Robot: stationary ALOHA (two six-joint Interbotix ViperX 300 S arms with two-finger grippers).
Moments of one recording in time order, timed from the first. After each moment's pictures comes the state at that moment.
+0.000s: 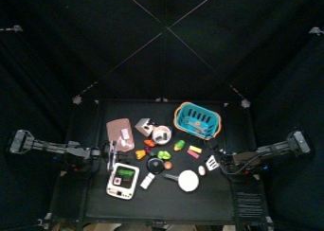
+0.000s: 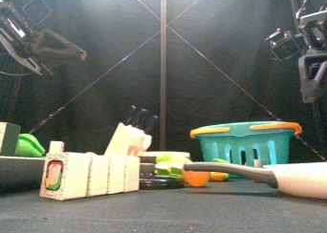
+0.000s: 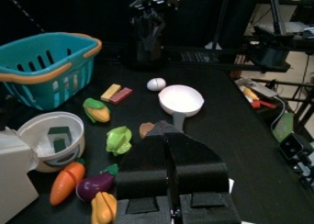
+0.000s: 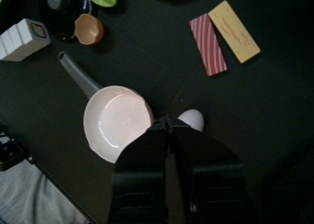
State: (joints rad) left arm -0.06 -0.70 1.29 -0.06 -0.49 0.00; right arm 0.24 -0.77 0.98 -0.34 0.84 1.40
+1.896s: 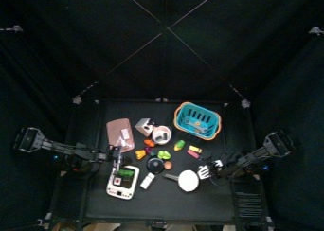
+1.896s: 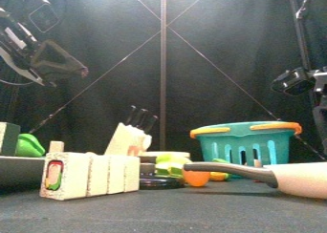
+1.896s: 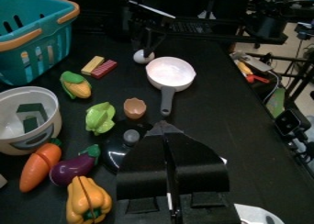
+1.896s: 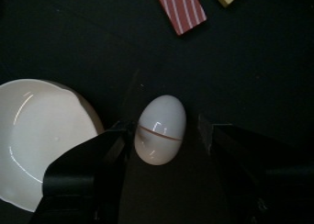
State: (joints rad) left arm -0.13 -0.52 1.27 -0.09 -0.54 0.00; right arm 0.41 -0.32 1.05 -0.51 0.72 1.89
